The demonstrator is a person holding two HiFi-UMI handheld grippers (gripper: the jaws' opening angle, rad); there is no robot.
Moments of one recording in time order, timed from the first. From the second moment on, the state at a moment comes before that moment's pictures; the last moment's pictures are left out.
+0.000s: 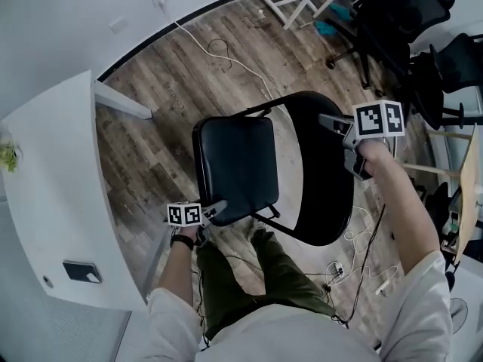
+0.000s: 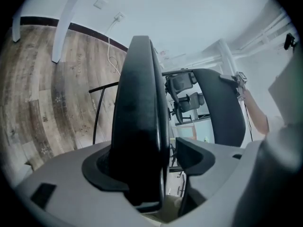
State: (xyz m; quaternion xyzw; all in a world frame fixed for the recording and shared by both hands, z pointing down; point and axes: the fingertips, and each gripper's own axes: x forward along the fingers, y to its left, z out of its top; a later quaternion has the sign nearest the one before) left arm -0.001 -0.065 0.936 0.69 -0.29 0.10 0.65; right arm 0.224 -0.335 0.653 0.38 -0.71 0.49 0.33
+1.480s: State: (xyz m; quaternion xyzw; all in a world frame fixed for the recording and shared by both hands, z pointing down) left arm 0.191 -0.015 0.813 0.74 0.08 0.60 0.29; right arm 0.230 -0.330 0.577 0.41 -0.69 0.48 0.36
